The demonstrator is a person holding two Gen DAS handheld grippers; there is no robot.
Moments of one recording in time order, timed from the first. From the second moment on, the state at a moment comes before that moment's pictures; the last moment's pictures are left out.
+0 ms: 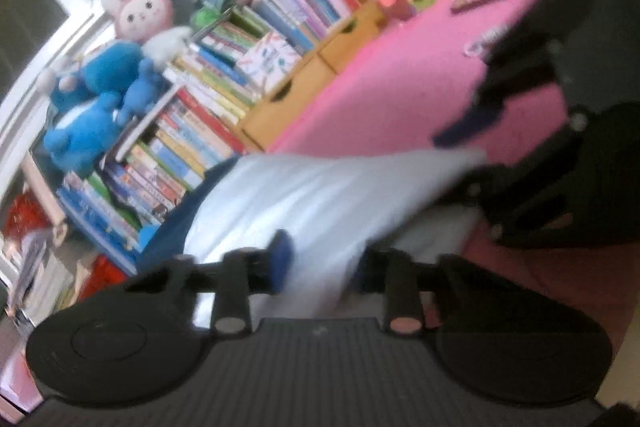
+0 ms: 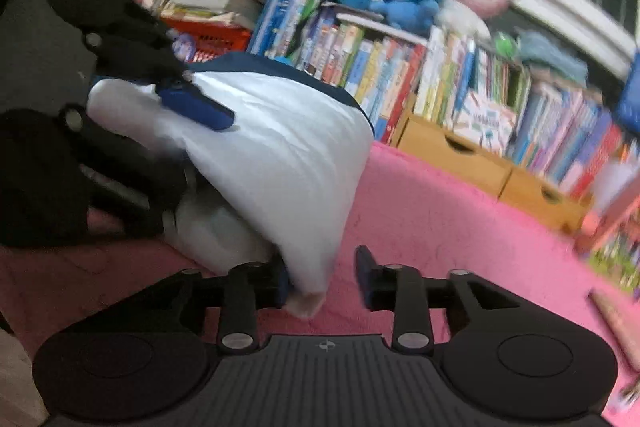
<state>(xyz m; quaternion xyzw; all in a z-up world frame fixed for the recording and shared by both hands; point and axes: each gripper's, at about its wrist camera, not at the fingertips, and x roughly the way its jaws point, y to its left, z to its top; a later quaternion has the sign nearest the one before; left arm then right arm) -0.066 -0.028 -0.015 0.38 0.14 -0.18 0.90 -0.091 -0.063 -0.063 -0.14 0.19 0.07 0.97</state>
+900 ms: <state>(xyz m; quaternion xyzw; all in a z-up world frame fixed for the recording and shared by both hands) -0.102 0.074 0.004 0.31 0.26 -0.01 0.92 -0.075 -0.097 -0.043 0.01 0.20 0.10 0.97</state>
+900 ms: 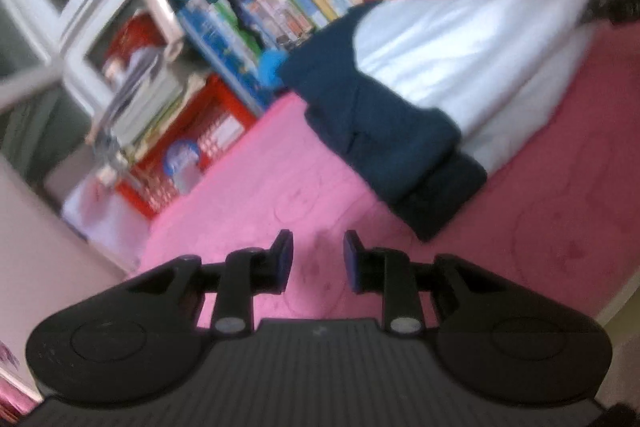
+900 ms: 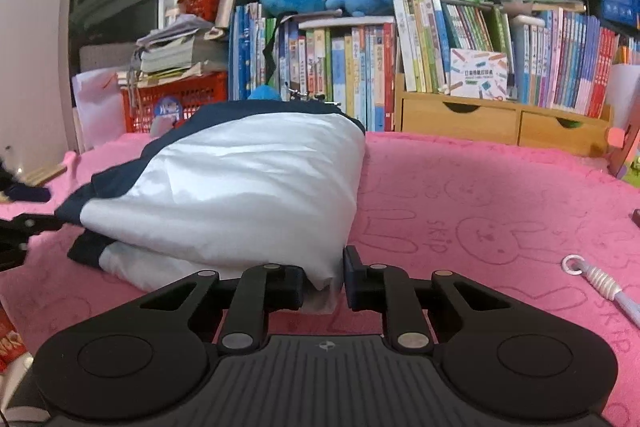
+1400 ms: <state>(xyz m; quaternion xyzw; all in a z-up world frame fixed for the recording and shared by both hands) -0.085 -0.057 -0.020 0.40 0.17 -0.23 0.87 -0.065 -0.099 -0.018 0.01 0.18 0.11 0.98</state>
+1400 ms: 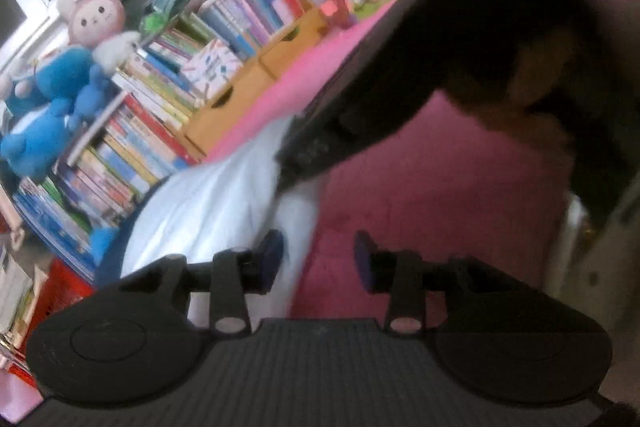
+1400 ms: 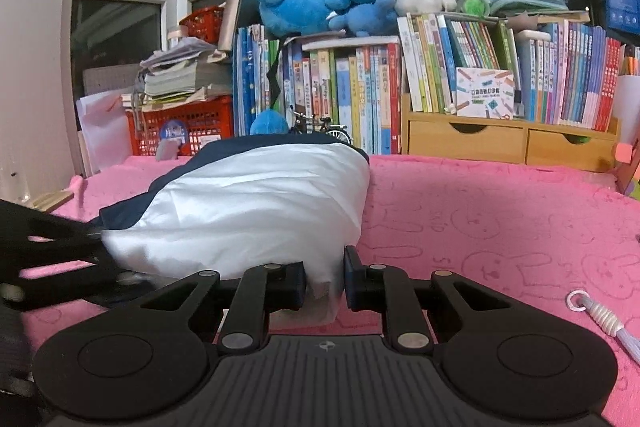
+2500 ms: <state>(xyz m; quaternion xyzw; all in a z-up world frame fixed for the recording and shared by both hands) -0.110 -0.013 0.013 0.41 0.16 -0.17 0.88 -0.078 -0.087 -0.043 -0.07 0.17 0.10 0.98</state>
